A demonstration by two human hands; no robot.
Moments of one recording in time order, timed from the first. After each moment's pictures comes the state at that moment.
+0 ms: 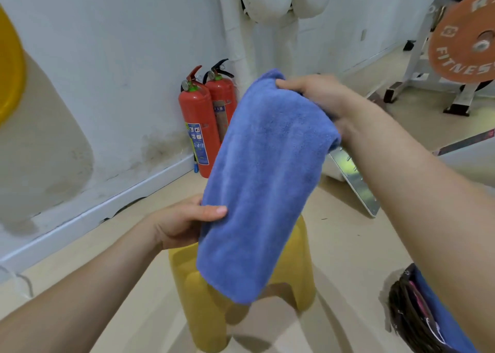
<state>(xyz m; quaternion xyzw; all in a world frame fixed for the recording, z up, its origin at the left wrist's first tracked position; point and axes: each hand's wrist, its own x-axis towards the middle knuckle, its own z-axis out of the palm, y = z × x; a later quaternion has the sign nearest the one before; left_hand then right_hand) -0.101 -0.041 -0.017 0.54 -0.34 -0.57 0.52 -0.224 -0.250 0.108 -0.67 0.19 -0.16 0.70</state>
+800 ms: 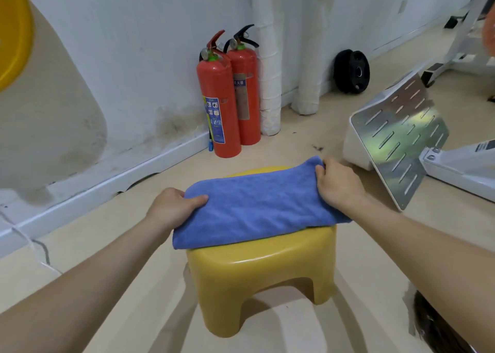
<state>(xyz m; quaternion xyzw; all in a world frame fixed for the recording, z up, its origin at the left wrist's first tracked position) -0.028 -0.017 -0.092 0.91 -0.09 -0.17 0.36 -0.184 -0.292 -0.104 -0.89 0.38 -0.14 0.18</state>
